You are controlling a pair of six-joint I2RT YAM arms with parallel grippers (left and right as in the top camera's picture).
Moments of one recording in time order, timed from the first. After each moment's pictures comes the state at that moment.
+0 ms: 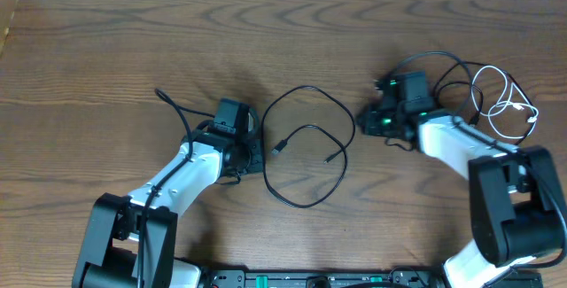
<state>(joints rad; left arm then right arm) -0.30 1.57 0.75 -0.50 0.21 -0.44 0.25 1.79 0.87 -0.13 -0.32 0.38</state>
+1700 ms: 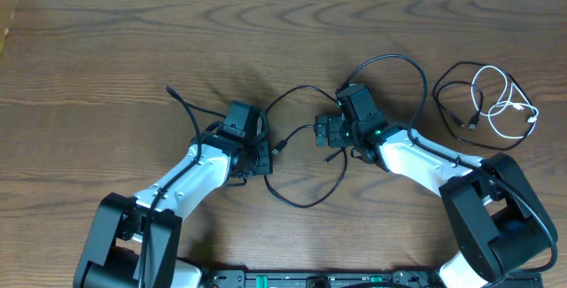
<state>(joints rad) -0.36 1.57 0.74 -0.48 0.18 -0.44 0.52 1.78 0.87 -0.09 -0.04 0.46</state>
